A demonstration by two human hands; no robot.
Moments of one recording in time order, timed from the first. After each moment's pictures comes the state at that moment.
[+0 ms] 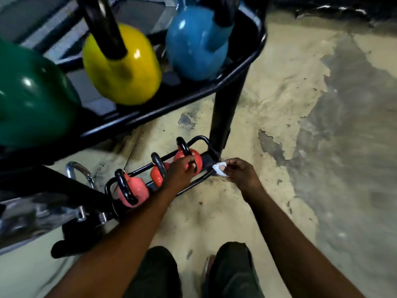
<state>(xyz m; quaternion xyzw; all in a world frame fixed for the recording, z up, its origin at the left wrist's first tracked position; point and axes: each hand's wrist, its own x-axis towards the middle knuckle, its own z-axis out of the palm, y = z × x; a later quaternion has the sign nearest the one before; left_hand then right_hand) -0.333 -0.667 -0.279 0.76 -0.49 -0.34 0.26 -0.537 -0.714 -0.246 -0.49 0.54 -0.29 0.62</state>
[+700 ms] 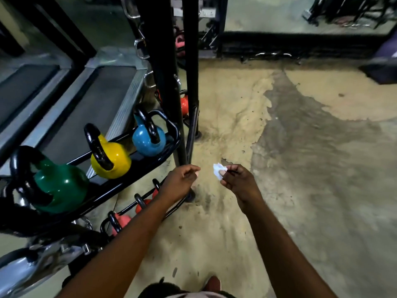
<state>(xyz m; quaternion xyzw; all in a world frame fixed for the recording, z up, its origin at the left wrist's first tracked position) -0.489 -0.626 0.144 0.65 -0.54 -0.43 0.32 -0.694 -0.645 0.156 -0.35 0.53 -0.42 0.65</state>
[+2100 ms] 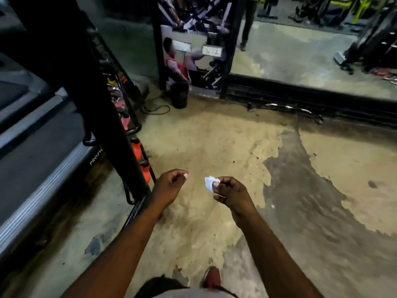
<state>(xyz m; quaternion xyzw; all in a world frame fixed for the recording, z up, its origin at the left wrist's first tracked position) -0.686 -1.413 0.131 0.68 -0.46 -0.39 0.42 -0.899 -1.425 0.168 -0.40 0.52 -0.37 0.66</state>
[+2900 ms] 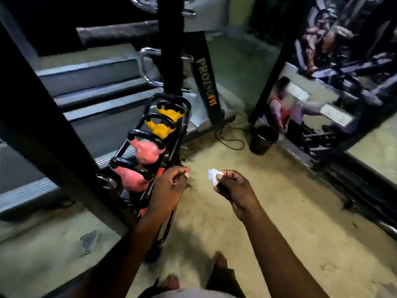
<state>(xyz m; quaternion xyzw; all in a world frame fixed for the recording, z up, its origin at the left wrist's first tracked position) -0.538 -1.762 0.188 0.78 -0.28 -0.12 0.56 -0.659 -1.918 0.206 -0.51 0.37 -0.16 0.76</state>
